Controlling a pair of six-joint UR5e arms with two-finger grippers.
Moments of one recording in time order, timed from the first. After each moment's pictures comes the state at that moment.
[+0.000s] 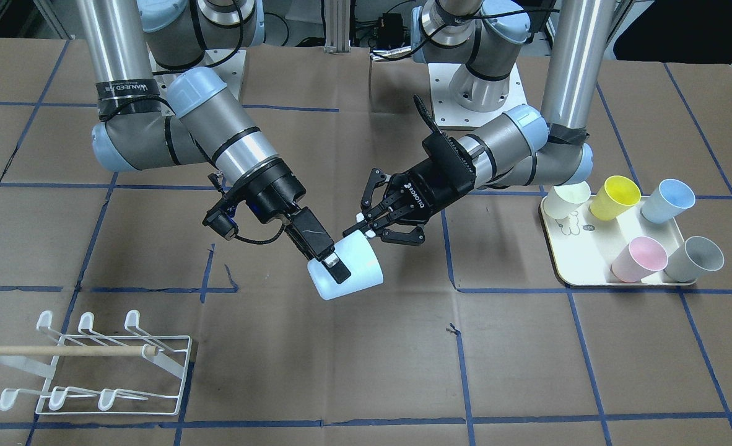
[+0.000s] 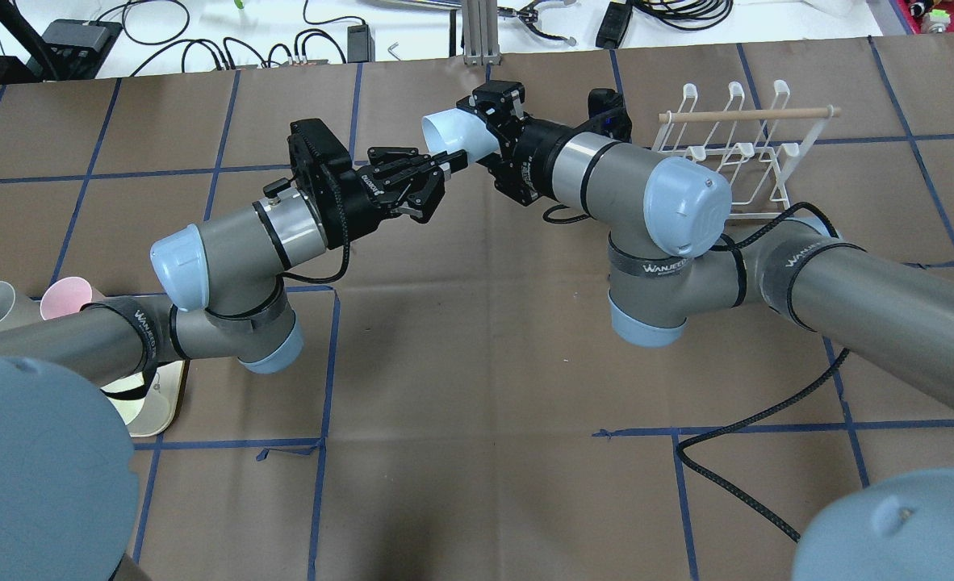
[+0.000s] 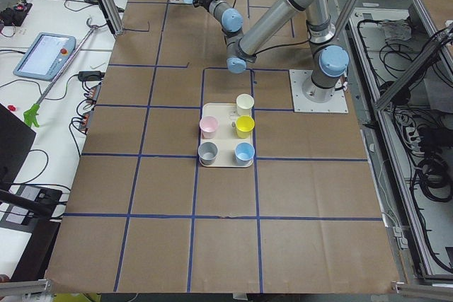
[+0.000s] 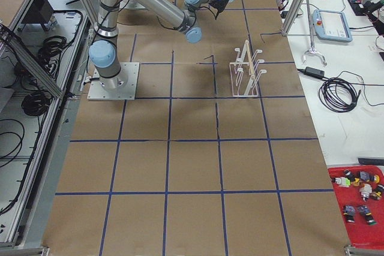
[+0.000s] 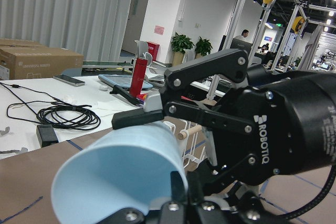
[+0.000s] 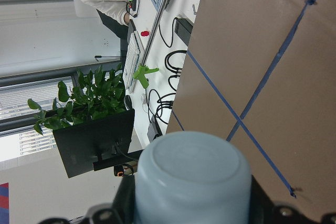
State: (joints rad) left arm -1.54 -2.04 -2.10 0.68 0.53 0.02; right arm 1.75 -1.18 1.98 -3.47 -1.06 1.47
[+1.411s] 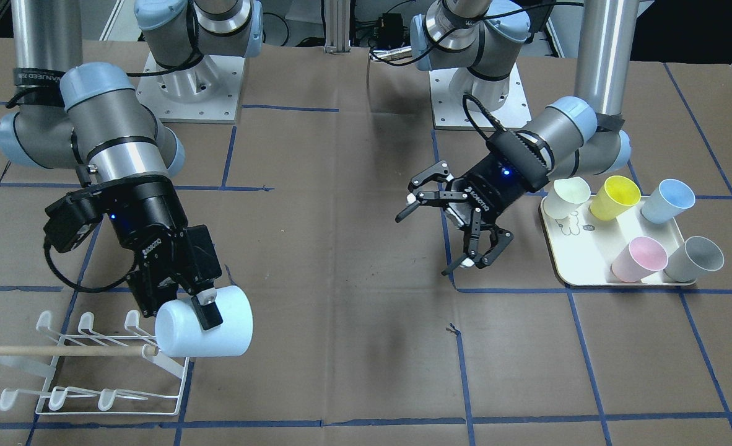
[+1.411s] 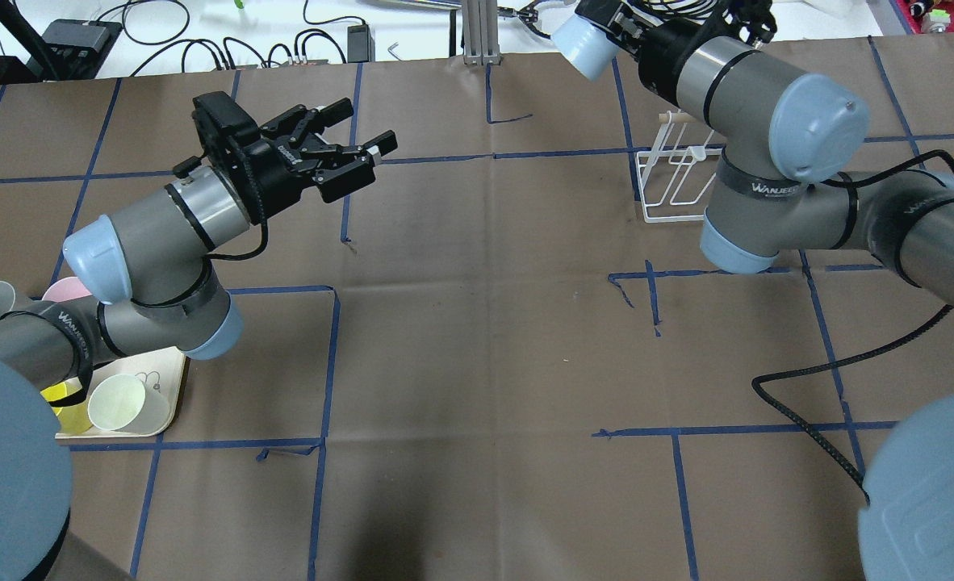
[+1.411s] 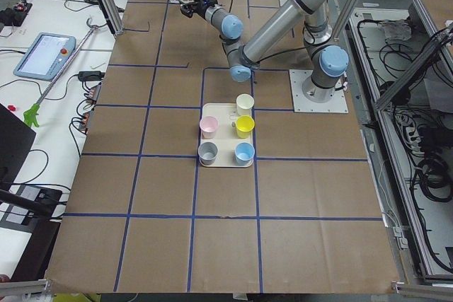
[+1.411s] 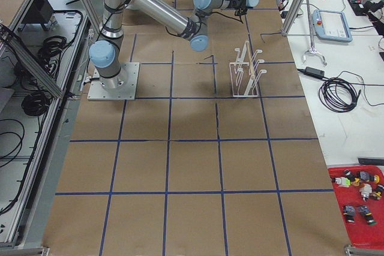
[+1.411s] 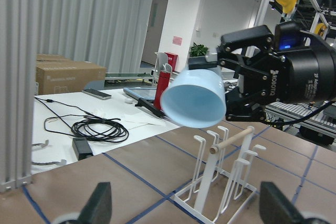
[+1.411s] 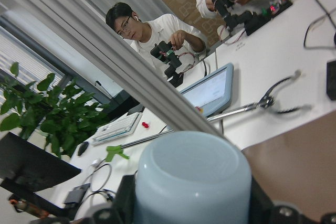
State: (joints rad) left arm -1.35 -1.98 -2.10 0.68 0.50 0.02; right arm 1.51 -1.20 1.87 -3.46 -1.12 0.51
